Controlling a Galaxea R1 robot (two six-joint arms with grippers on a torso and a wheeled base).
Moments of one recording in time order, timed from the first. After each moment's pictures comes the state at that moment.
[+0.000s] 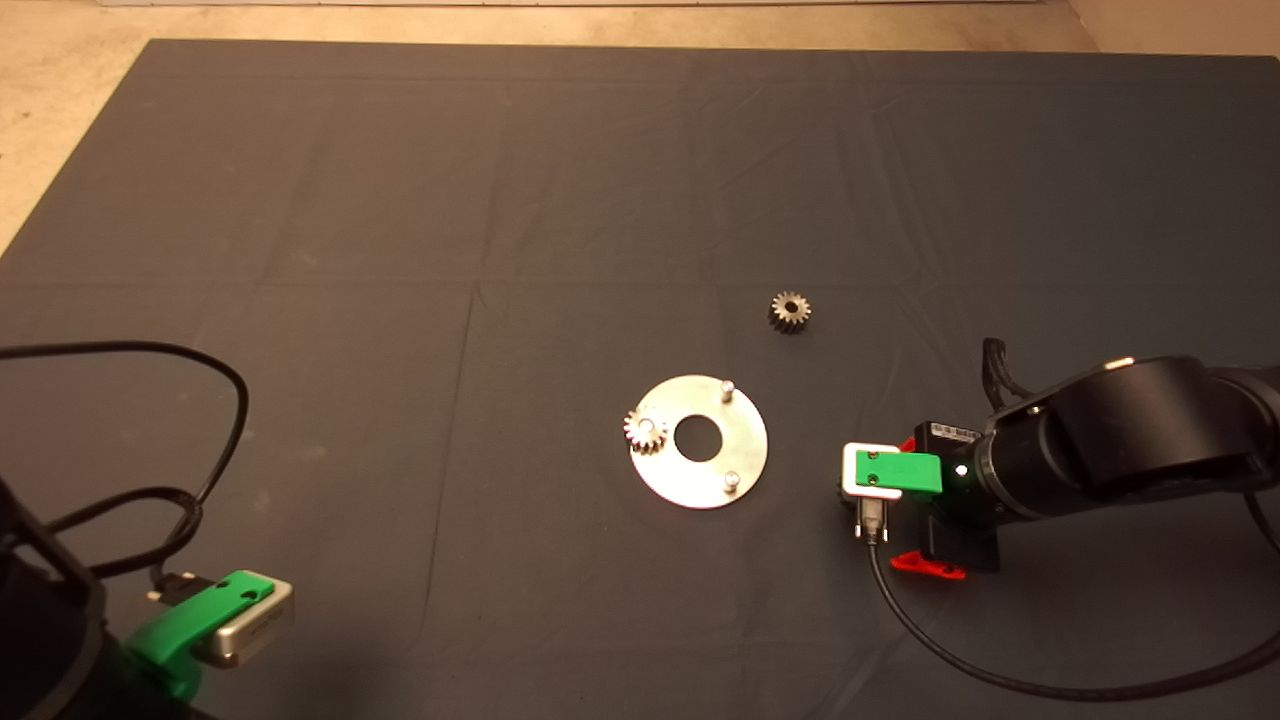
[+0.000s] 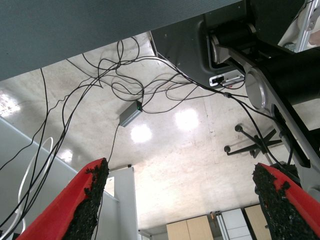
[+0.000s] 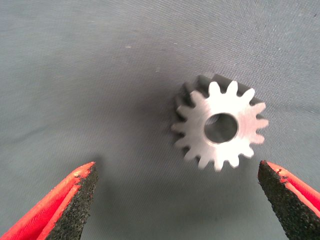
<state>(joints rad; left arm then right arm) -0.36 1.92 -0.33 -0.08 1.53 -1.30 0.12 2.29 -0.67 -0.59 -1.53 0.31</state>
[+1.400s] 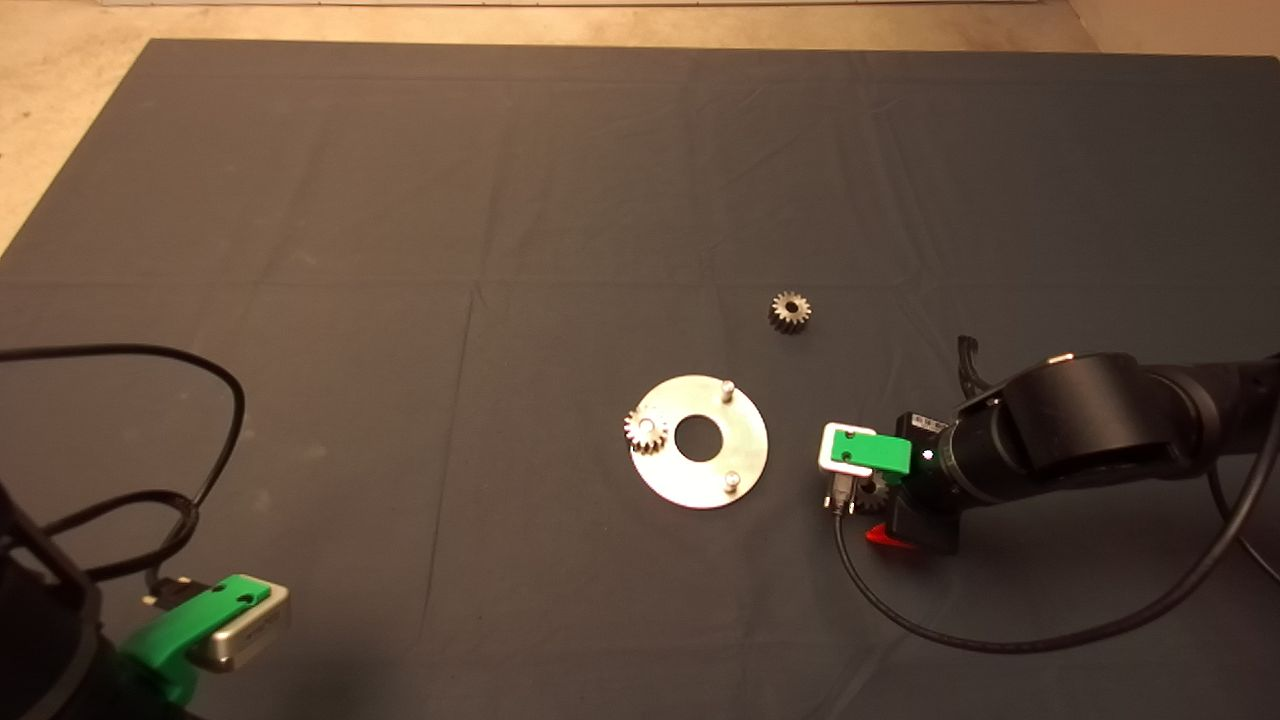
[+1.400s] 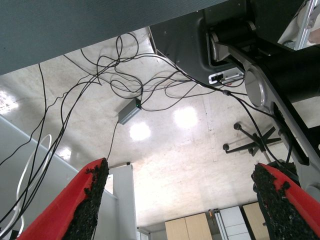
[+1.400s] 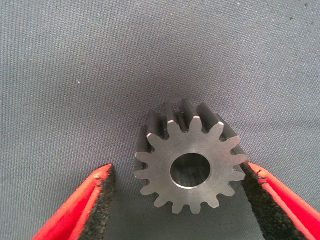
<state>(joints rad) -0.36 1.92 -0.33 -0.09 1.53 -1.30 0.10 2.33 -0.73 -0.63 -1.53 0.41</state>
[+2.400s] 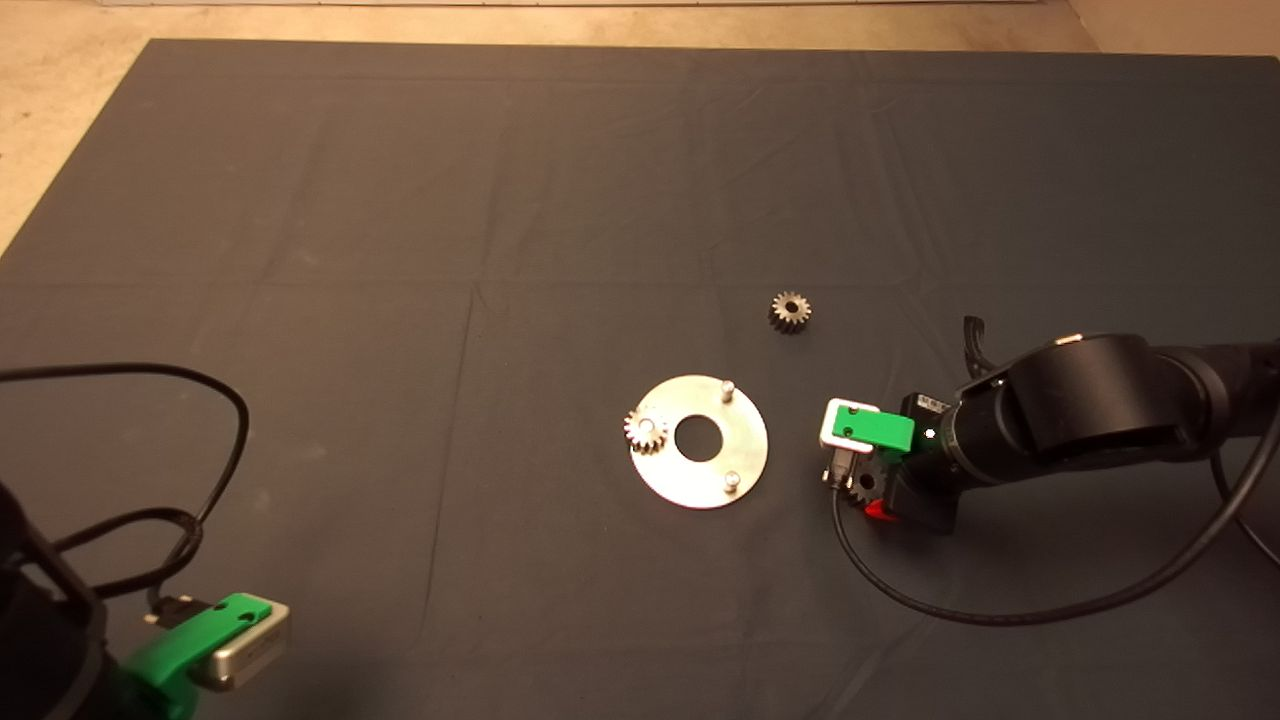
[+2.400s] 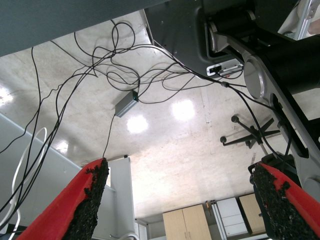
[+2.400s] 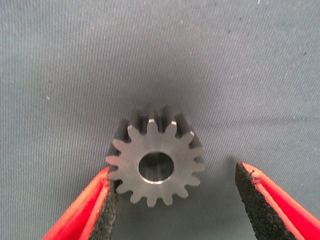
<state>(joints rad) -0.32 1.92 -0.33 -0.09 1.53 -1.30 0.13 2.33 -0.73 -0.64 -1.53 0.47</state>
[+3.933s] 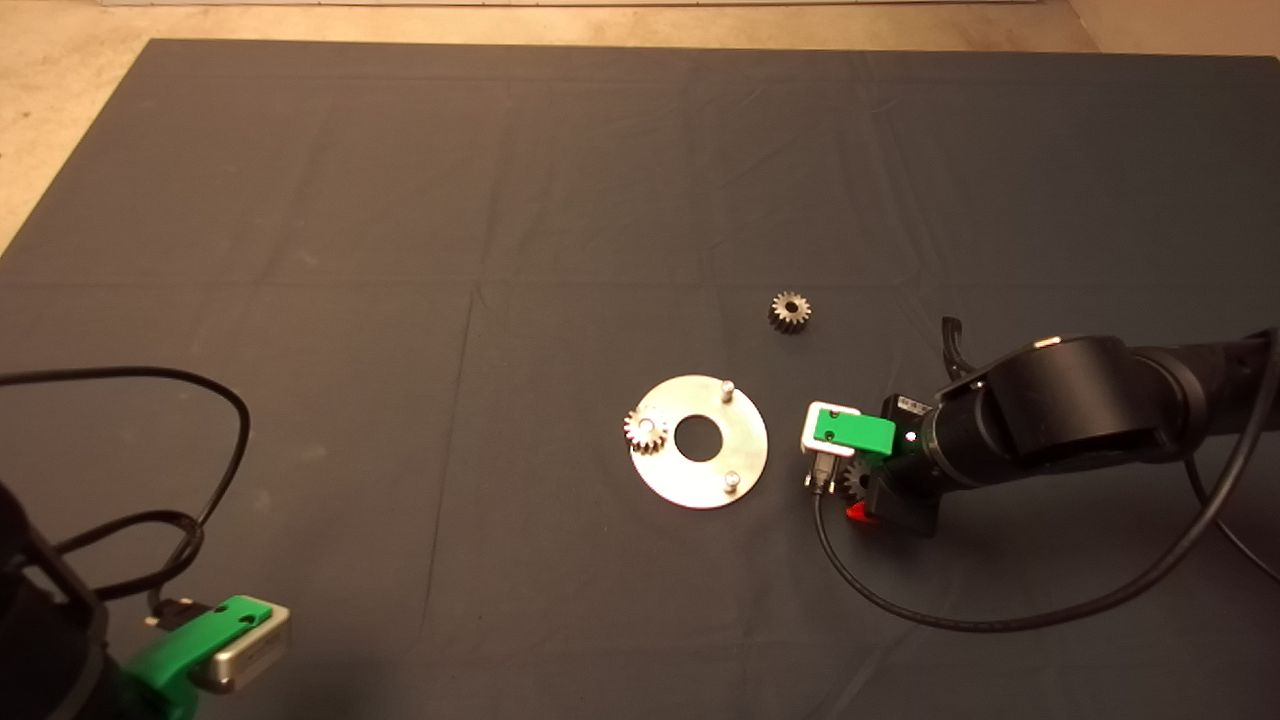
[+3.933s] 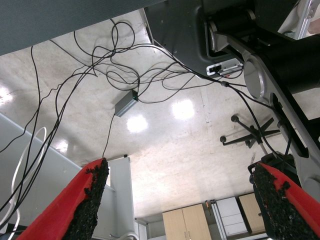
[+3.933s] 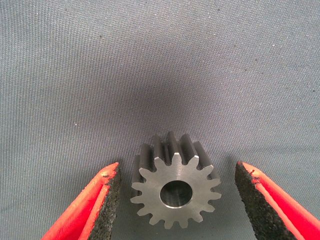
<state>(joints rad) -0.32 1.92 -0.33 -0.09 1.53 -1.30 0.13 2.37 -0.73 -0.64 -1.53 0.47</state>
